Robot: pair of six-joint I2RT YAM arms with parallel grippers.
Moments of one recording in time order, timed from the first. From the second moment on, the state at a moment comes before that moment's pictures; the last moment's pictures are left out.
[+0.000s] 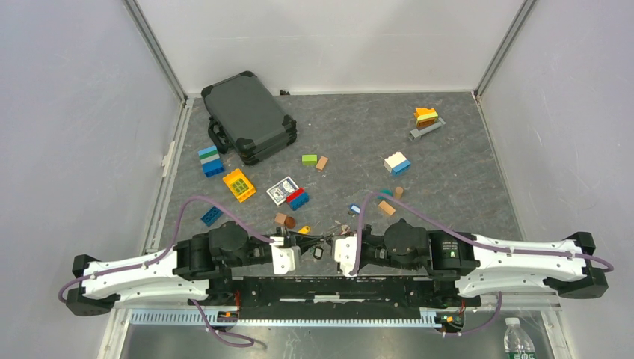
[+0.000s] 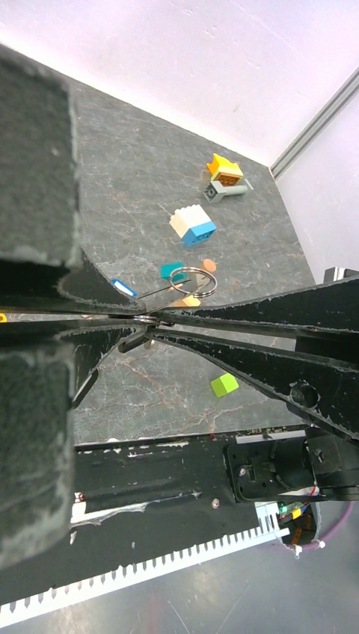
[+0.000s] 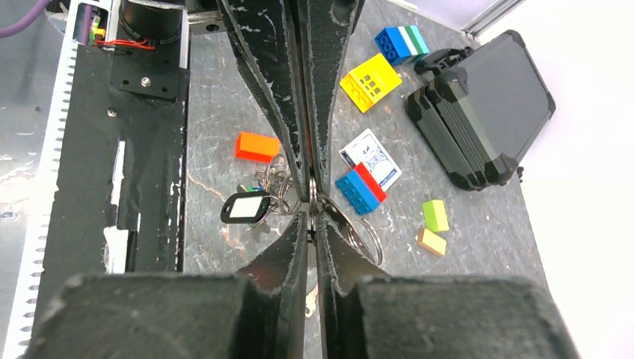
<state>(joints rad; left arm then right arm) -1.37 0.58 0.62 -0.12 0.03 0.48 1.48 0.89 0.86 -0.28 0.18 -0.47</state>
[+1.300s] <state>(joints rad) -1.35 0.60 0.55 0.06 0.10 0.33 1.49 0.72 0.60 0.02 0.16 -0.54</state>
